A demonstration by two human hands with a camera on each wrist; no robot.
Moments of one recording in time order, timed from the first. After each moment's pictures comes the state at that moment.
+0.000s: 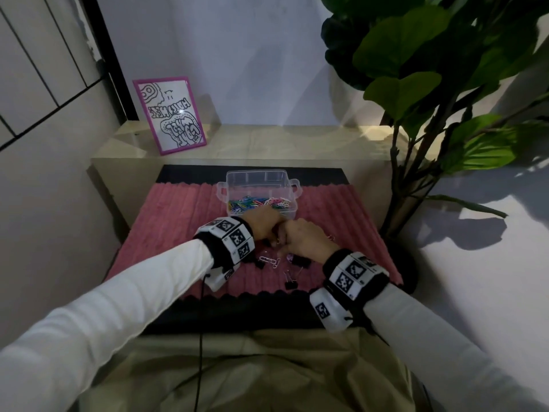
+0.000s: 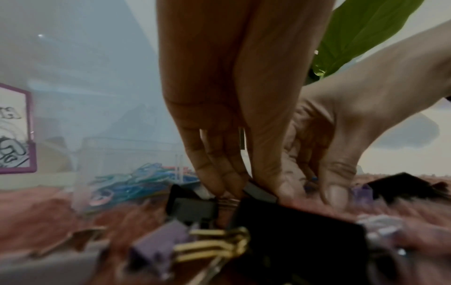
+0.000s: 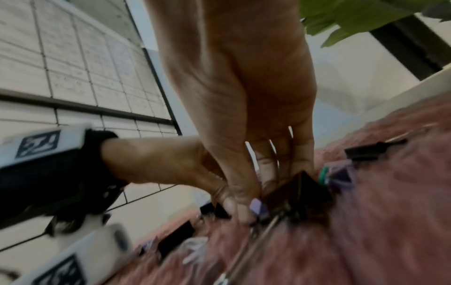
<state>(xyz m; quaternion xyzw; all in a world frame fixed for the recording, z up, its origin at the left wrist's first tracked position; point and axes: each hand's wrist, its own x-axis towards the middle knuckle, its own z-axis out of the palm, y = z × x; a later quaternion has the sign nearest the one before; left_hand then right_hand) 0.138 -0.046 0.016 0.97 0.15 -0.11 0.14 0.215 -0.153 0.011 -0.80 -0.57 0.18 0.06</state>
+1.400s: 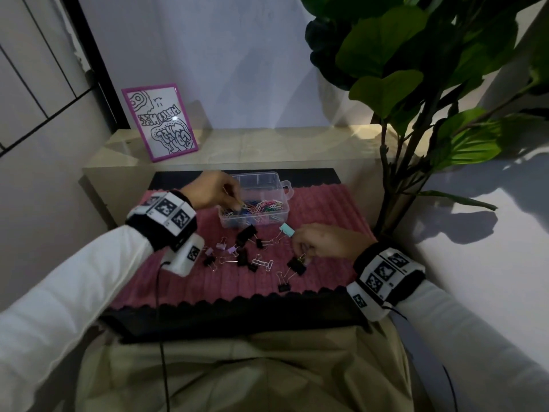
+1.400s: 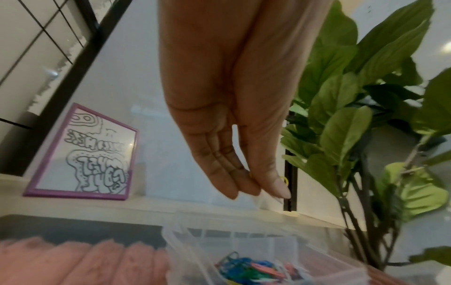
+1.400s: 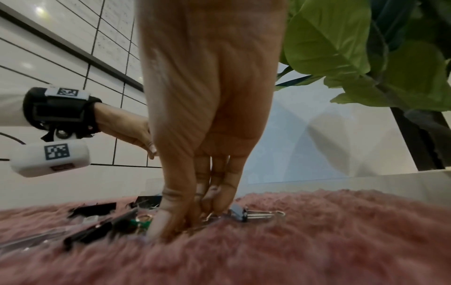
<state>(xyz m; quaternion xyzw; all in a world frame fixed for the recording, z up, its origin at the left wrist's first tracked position) 0.094 0.010 0.073 0.93 0.23 0.04 0.30 0.270 -0.190 0.012 -0.68 -0.69 0.22 0.04</state>
